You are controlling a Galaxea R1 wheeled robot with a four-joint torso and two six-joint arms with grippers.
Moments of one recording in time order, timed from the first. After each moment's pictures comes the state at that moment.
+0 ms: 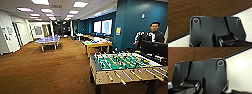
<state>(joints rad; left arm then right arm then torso) 1.49 2.93 -2.60 0.00 -0.08 0.00 -1.46 2.95 -2.75 0.43 -0.05 -0.43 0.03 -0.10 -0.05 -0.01</state>
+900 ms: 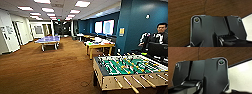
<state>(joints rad) 1.49 2.93 -2.60 0.00 -0.07 0.00 -1.46 2.96 -2.75 0.43 -0.05 -0.43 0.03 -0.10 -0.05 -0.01</state>
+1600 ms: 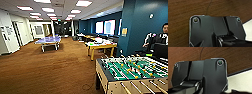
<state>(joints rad) 1.49 2.93 -2.60 0.00 -0.07 0.00 -1.46 2.96 -2.76 0.43 -0.05 -0.43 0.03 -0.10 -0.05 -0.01</state>
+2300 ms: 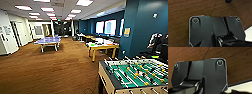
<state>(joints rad) 1.49 2.93 -2.60 0.00 -0.08 0.00 -1.46 2.96 -2.76 0.43 -0.05 -0.43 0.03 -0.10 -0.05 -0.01</state>
